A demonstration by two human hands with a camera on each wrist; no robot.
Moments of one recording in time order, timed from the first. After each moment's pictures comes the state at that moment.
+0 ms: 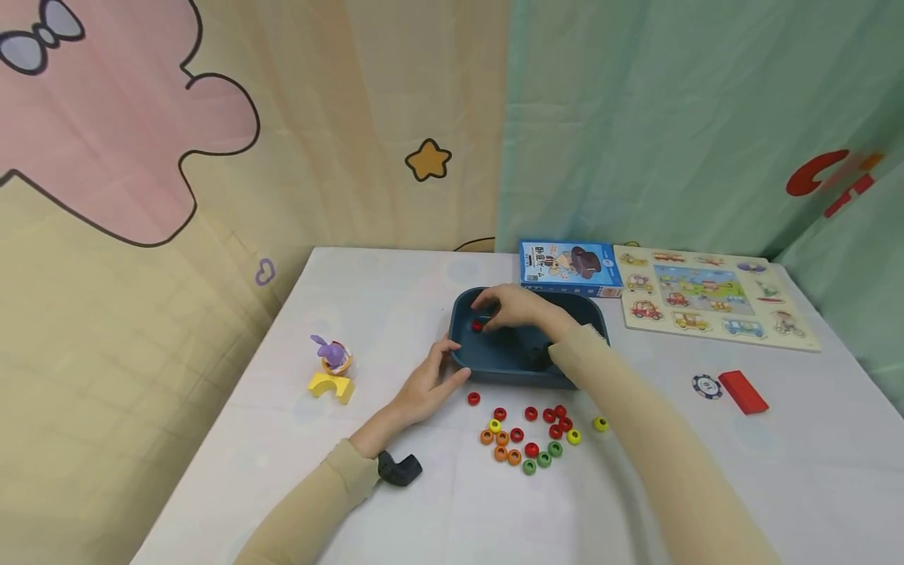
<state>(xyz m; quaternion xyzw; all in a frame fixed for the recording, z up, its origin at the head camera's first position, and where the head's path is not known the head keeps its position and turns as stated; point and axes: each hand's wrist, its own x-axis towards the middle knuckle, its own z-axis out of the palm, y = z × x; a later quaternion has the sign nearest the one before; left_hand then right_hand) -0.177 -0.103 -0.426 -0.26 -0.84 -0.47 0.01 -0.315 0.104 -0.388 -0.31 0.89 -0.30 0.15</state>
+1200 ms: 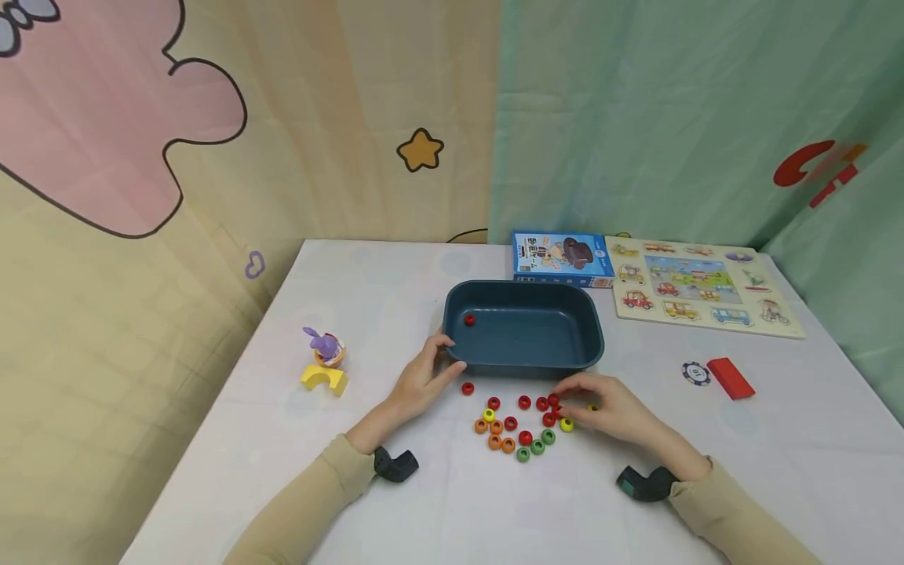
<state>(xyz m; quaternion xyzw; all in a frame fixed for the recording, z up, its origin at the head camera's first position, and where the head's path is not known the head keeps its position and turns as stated) -0.193 -0.106 -0.465 -0.27 -0.84 -0.46 0.06 -0.142 0.216 -0.436 -0.28 0.86 -0.42 0.03</state>
